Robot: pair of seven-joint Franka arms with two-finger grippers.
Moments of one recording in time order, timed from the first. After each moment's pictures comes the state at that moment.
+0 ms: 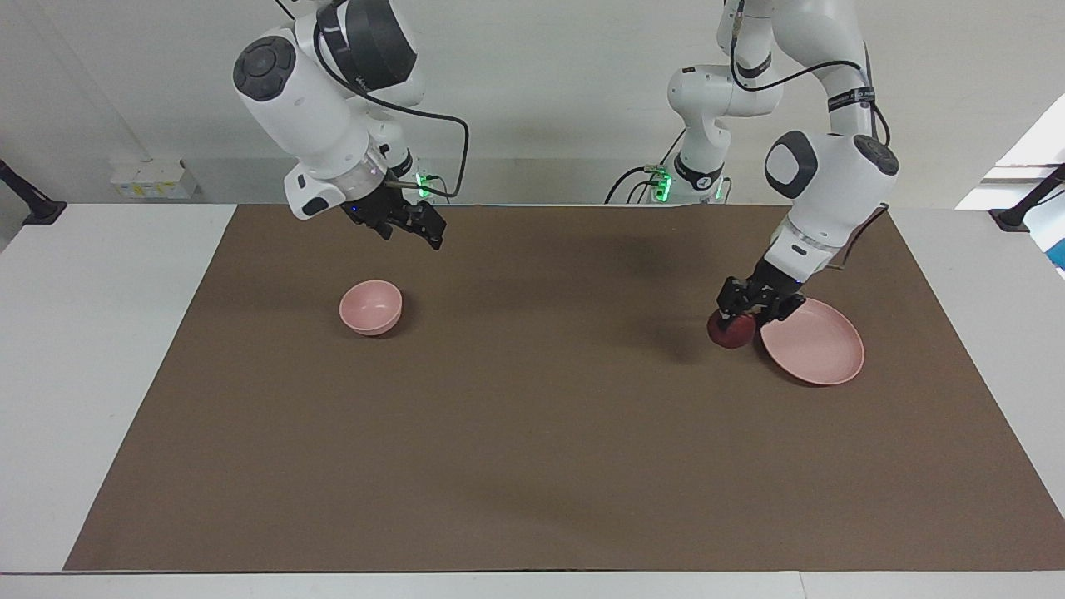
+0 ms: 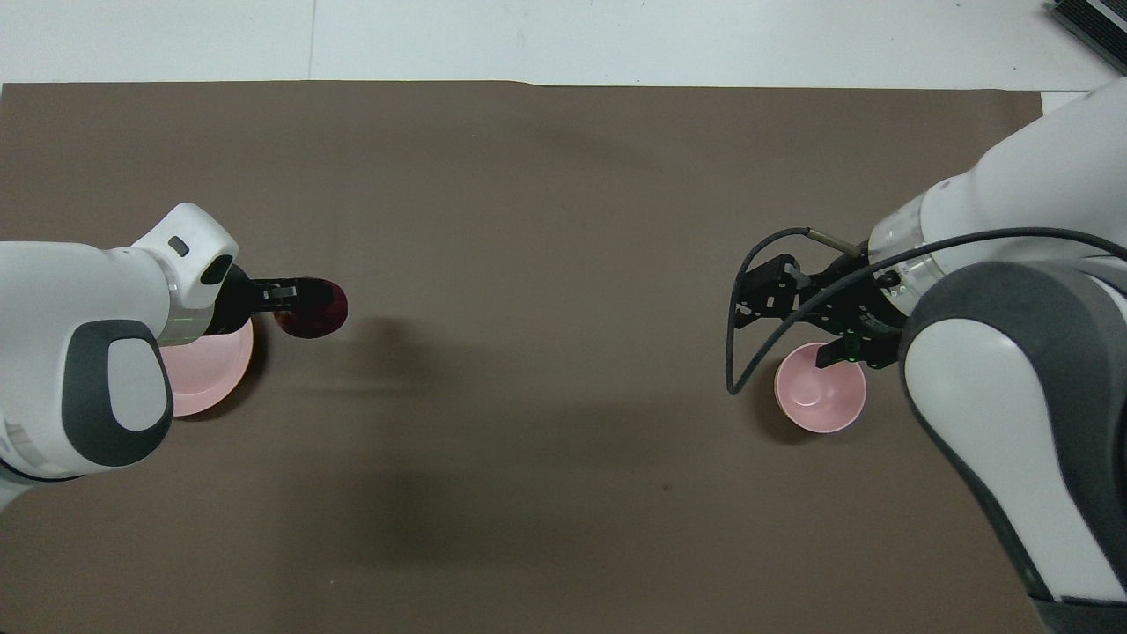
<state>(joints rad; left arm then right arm) -0.15 0.01 -0.04 -2.14 -0.49 2.36 0.10 0.12 0.09 0.09 -1.66 0.33 1.60 0.63</state>
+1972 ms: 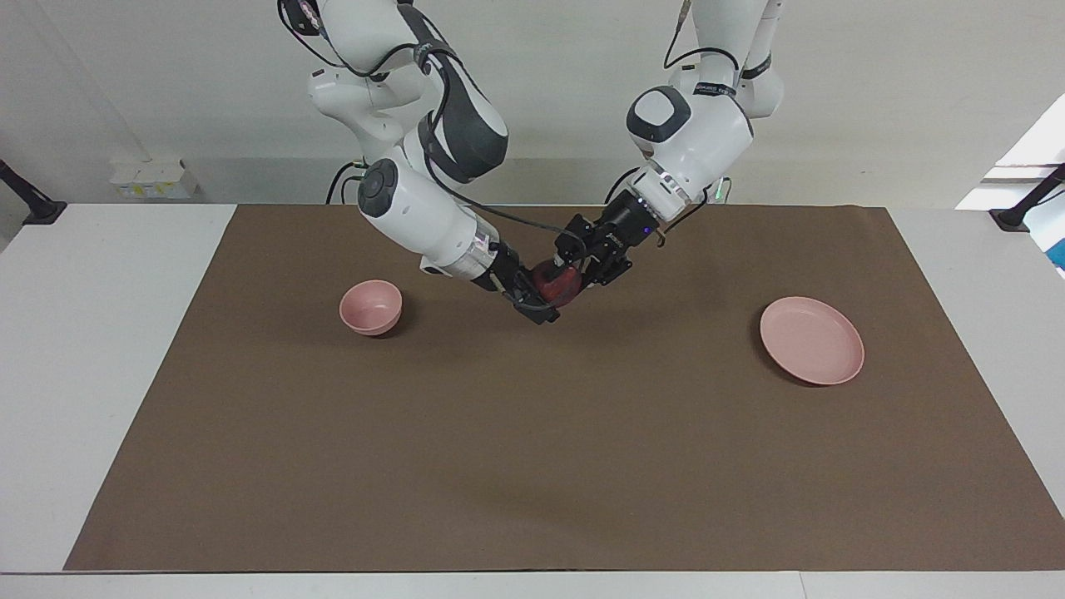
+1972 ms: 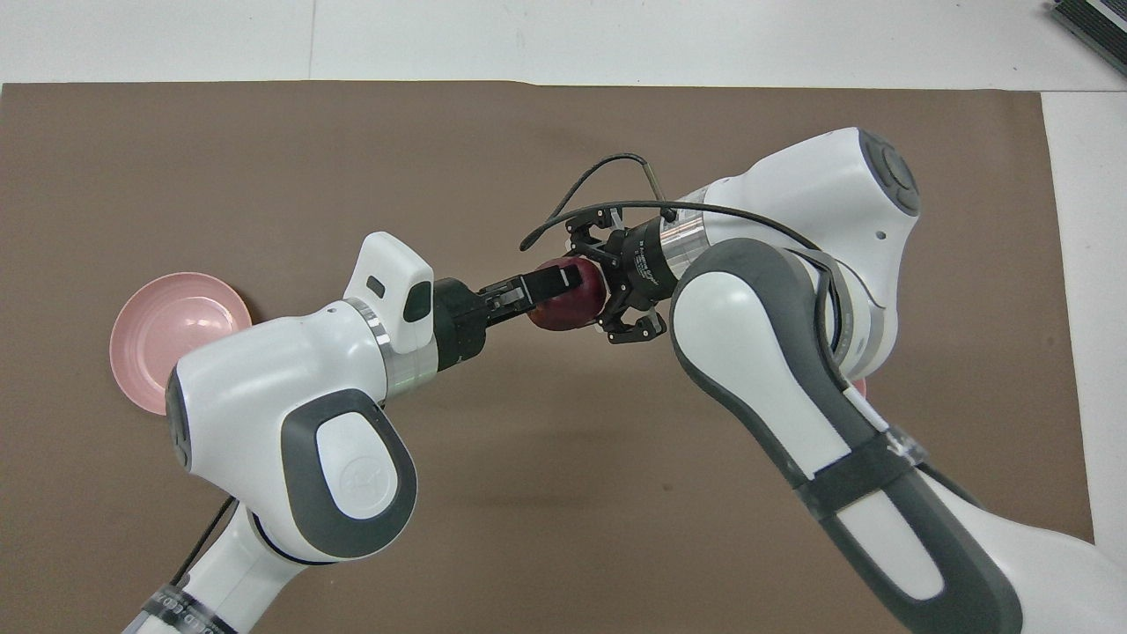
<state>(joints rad) -0.22 0.02 -0.42 -2.06 -1.17 2.71 0.09 0.31 0.31 0.08 -1.65 0.69 2.04 1.25</state>
